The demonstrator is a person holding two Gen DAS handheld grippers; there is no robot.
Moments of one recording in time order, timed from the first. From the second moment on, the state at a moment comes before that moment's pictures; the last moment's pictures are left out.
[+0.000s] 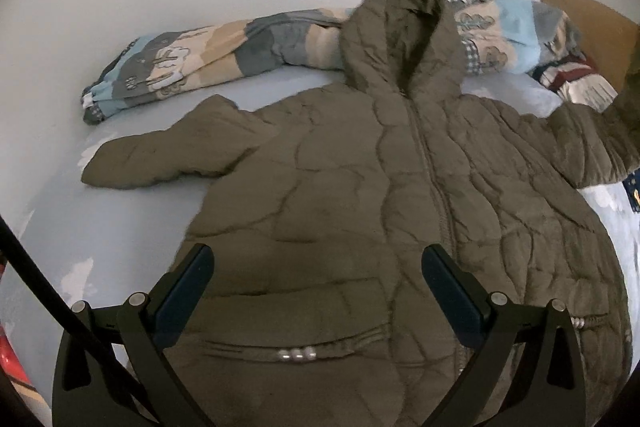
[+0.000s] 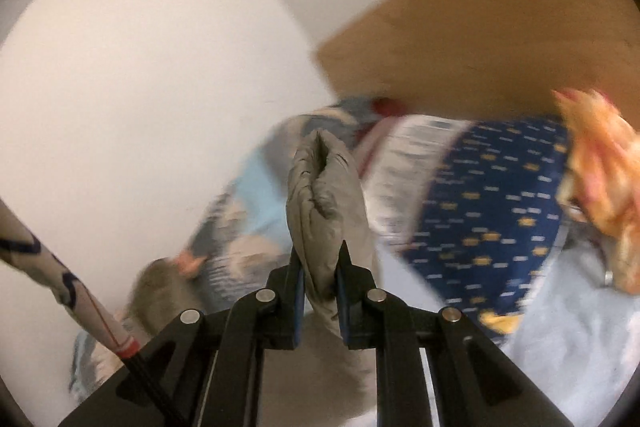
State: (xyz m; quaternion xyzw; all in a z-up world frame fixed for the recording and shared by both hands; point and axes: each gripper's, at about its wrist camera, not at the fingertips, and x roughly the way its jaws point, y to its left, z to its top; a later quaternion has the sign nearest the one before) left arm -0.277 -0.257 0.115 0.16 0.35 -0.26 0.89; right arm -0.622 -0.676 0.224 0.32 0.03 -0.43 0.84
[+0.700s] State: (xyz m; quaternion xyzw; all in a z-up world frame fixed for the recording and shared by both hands) left arm -0.223 -0.158 0.137 0.07 0.37 -0.21 0.90; right arm -0.278 -0.436 0.116 0.27 0.25 -0.16 0.92
